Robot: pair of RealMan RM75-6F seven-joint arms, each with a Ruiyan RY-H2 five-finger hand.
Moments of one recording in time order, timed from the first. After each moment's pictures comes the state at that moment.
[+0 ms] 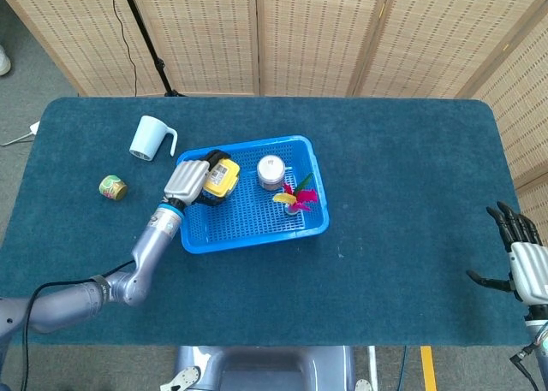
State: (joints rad) left arm -0.92 -1.60 -0.29 -1.29 0.93 0.88 0.08; right arm 0.15 -1.04 0.11 -1.57 -1.44 1.36 0.29
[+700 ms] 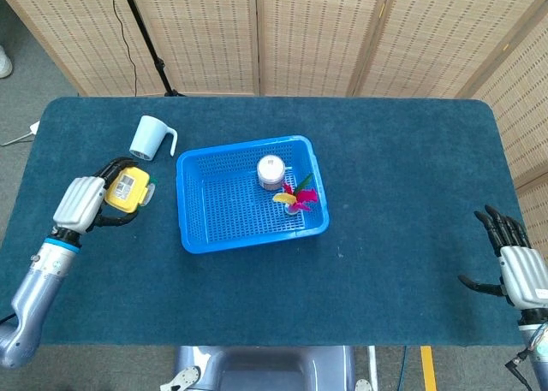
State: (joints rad) left arm -0.54 -1.16 -0.14 -1.59 1.28 1.15 -0.22; right arm 0.15 -1.04 0.09 -1.60 -1.48 1.37 0.27
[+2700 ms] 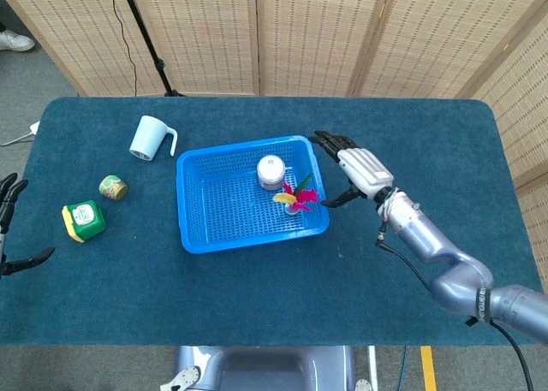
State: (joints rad) left arm -0.19 -0.96 -0.08 -1.76 1.44 1.52 -0.13; right arm 0.89 -1.20 0.35 -1.50 -1.22 0.64 0.36
